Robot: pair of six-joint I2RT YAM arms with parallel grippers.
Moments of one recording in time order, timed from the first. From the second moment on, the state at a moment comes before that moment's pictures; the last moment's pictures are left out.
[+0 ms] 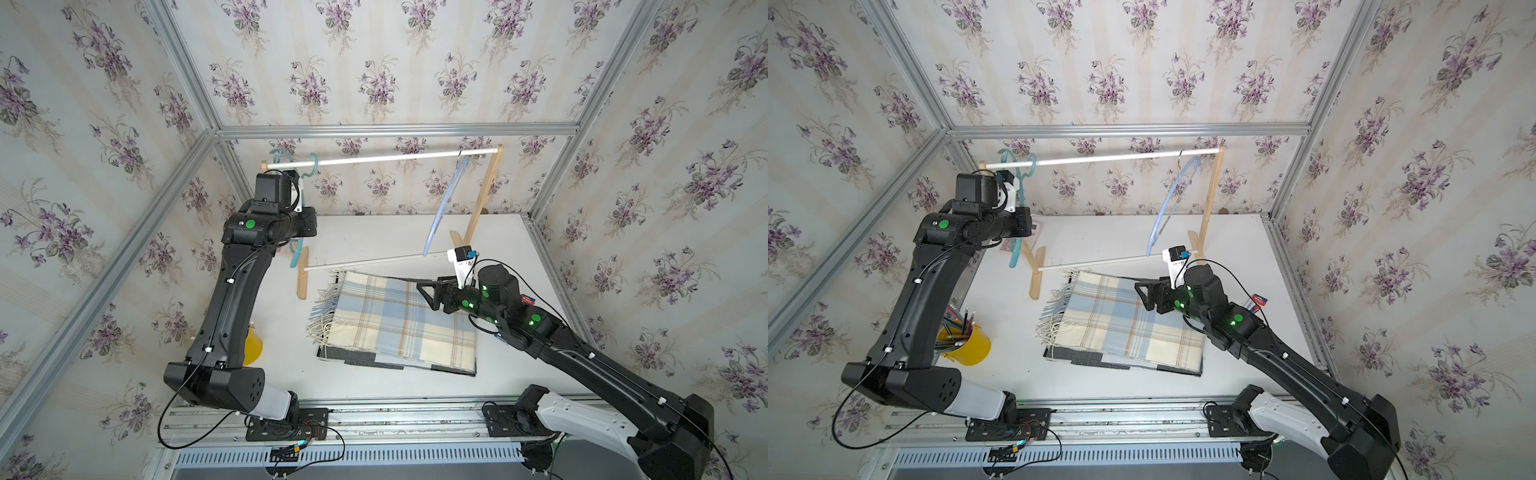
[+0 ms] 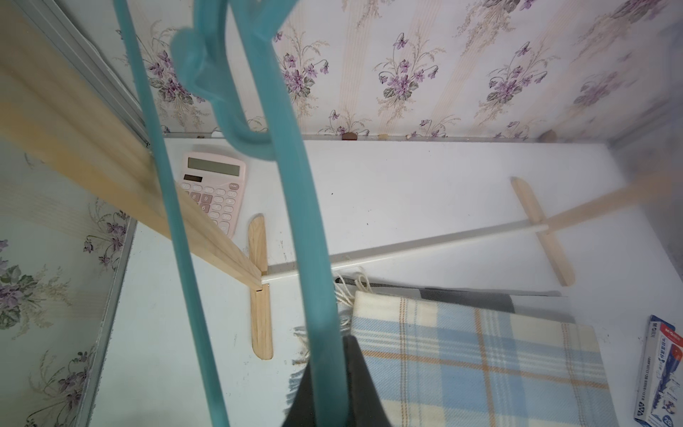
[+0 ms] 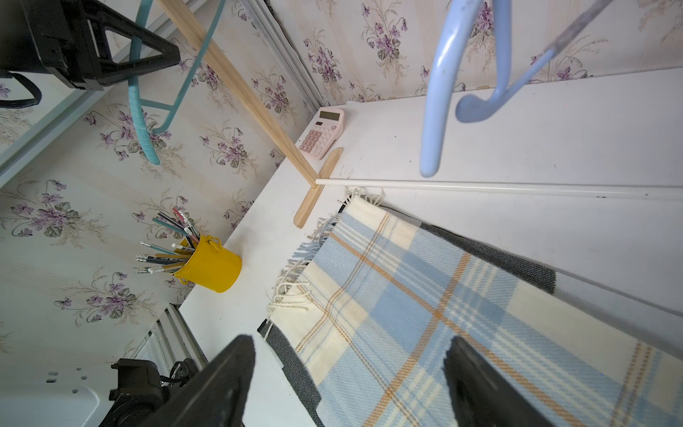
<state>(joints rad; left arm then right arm) -0.15 1.48 1.83 -1.03 0.07 -0.15 0.73 1.01 0.84 -0.22 -0.12 0.49</state>
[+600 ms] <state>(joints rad) -0.16 1.28 1.63 -0.97 0.54 -0.25 0.73 0.94 0.80 -0.21 -0.11 0.51</state>
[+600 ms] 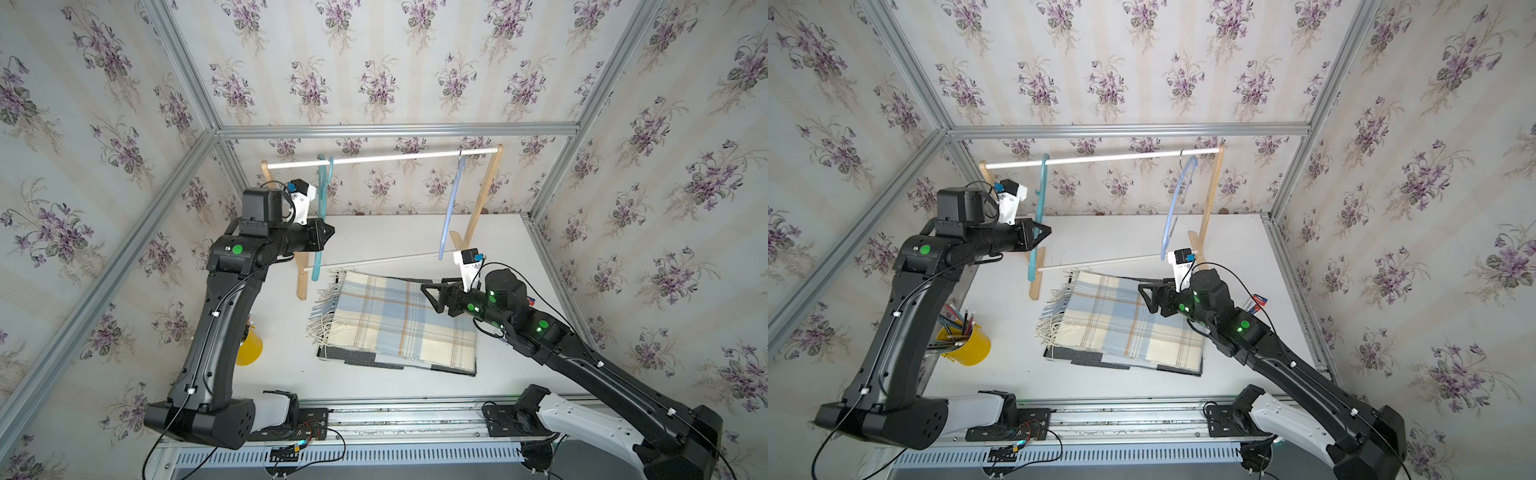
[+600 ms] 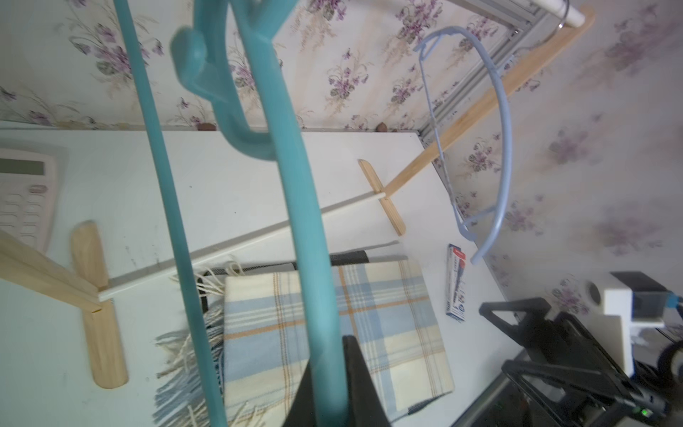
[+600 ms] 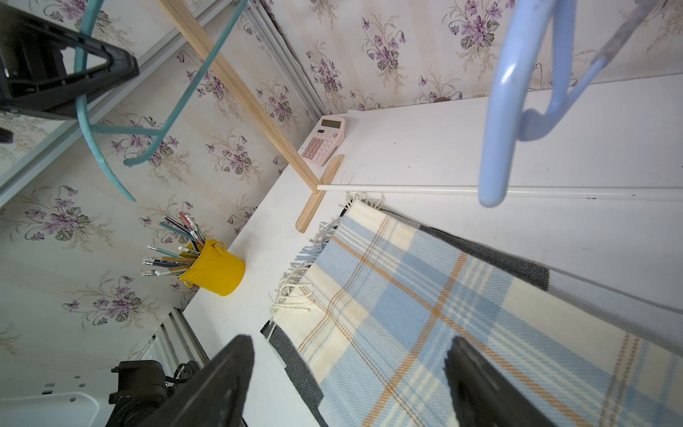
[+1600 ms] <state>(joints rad) -0.70 0.98 0.71 -0.16 0.67 -0.49 0.68 1.20 0.55 0.76 -0.23 1.39</state>
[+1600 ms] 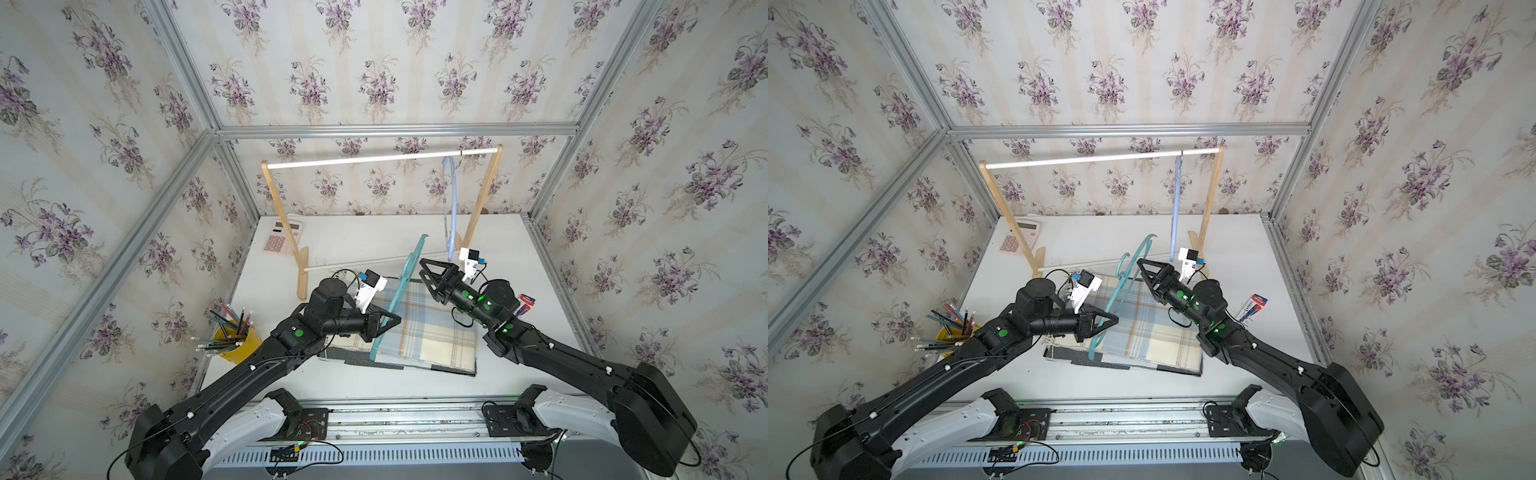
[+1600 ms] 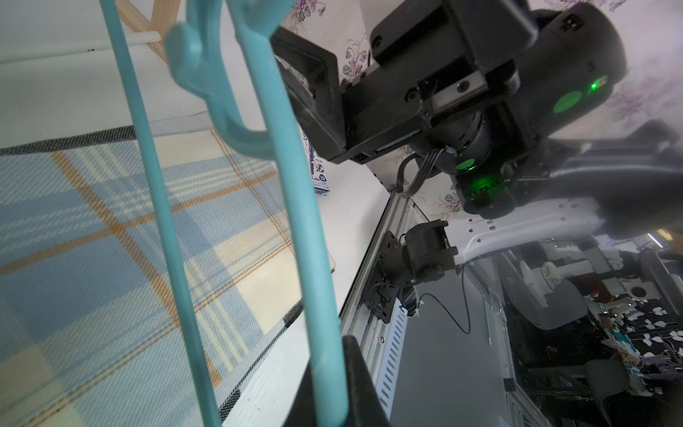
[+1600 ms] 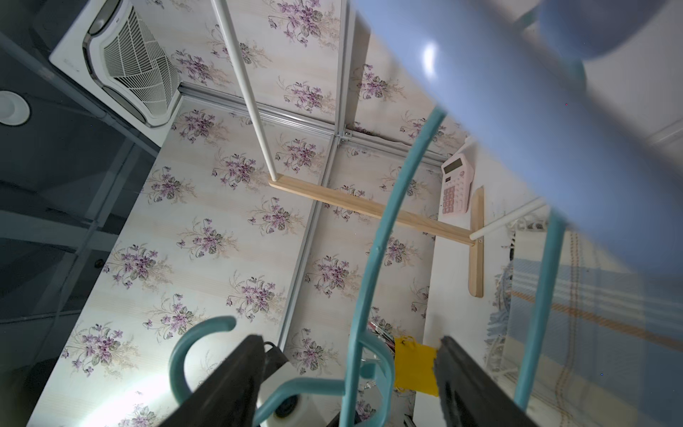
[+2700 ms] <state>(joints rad) -0.94 1.06 1.23 -0.74 -0.01 -0.29 0.65 1.29 0.65 0.53 -0.22 1.43</state>
